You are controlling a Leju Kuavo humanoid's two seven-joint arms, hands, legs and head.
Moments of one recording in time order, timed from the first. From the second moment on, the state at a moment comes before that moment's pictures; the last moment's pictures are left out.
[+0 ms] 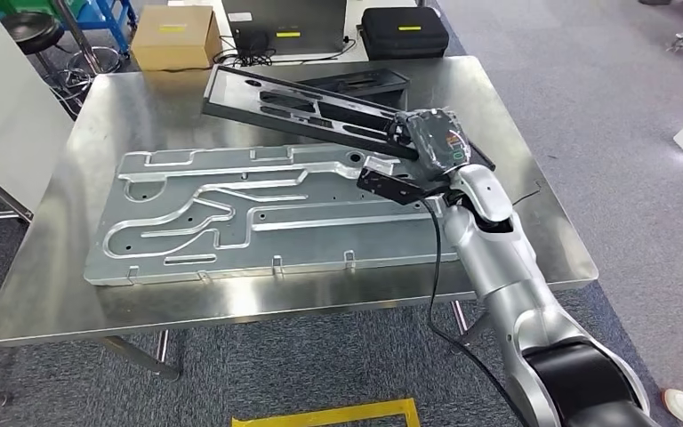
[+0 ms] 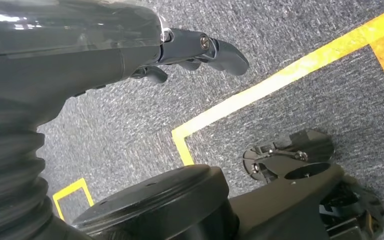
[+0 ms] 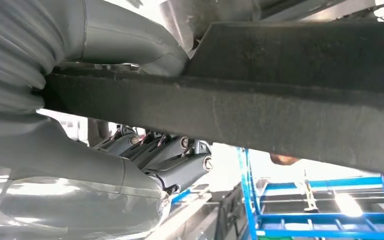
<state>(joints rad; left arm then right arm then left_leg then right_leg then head) -0.10 -0.20 1.05 -0.19 -1.32 0.09 -0.11 -0.82 -0.02 0.18 -0.91 1.18 -0.27 -0.30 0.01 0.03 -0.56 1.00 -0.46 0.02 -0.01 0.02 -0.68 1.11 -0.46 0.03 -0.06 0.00</state>
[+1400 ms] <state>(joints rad) -0.10 -0.19 1.02 -0.19 -1.35 0.06 -0.03 -0.78 -0.04 0.23 -0.72 1.32 -0.30 -0.24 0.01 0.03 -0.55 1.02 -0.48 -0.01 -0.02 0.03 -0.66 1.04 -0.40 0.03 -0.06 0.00</state>
